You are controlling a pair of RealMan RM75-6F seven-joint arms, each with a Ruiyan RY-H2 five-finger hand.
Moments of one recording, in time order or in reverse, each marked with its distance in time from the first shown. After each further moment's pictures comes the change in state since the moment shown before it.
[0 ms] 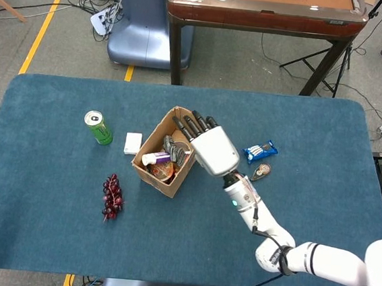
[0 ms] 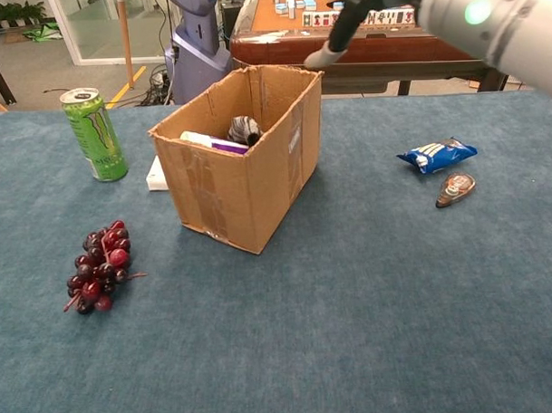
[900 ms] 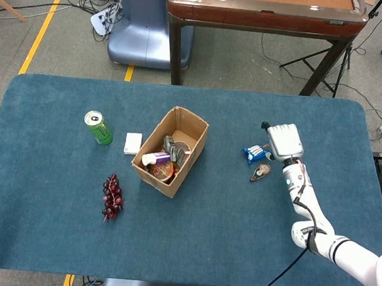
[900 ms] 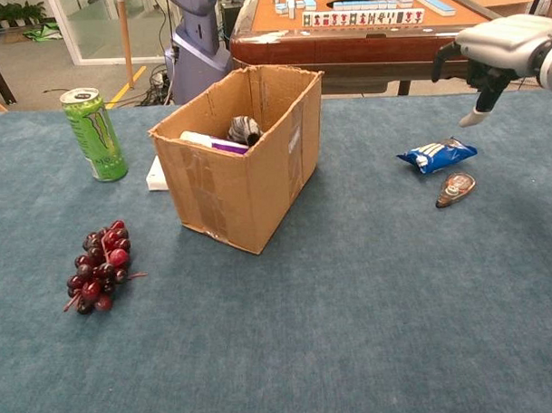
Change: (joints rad) left arm -0.006 -0.010 -0.008 0.009 -0.025 -0.011 0.004; right arm -0.081 -0.035 -0.053 0.473 0.285 -0.310 0.226
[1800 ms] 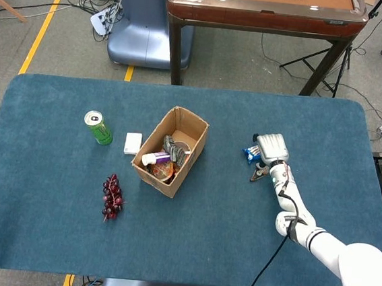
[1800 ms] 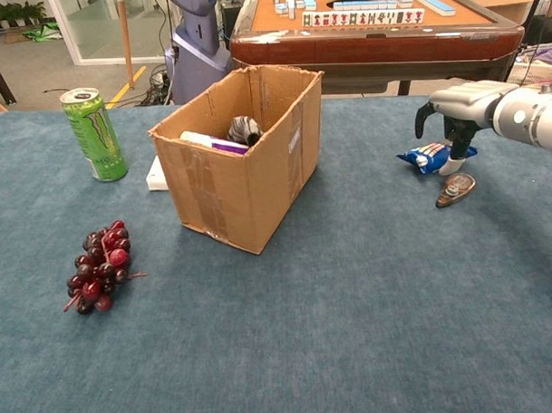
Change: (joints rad) left arm 0.002 0.004 -0.002 0.001 -0.010 -0.003 -0.009; right arm 0.078 -0.182 0.001 0.269 0.116 -0.225 0.024
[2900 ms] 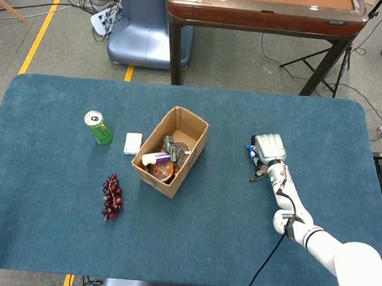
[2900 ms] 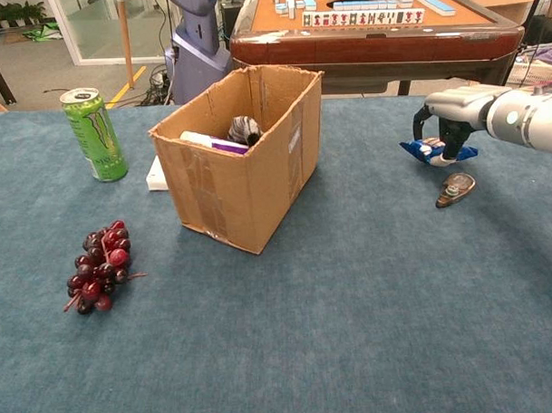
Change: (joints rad) left arm -0.001 0.000 0.000 -0.002 -0.003 -0.003 0.004; right arm 0.008 0.000 0.007 0.008 -0.001 -0.019 0.033
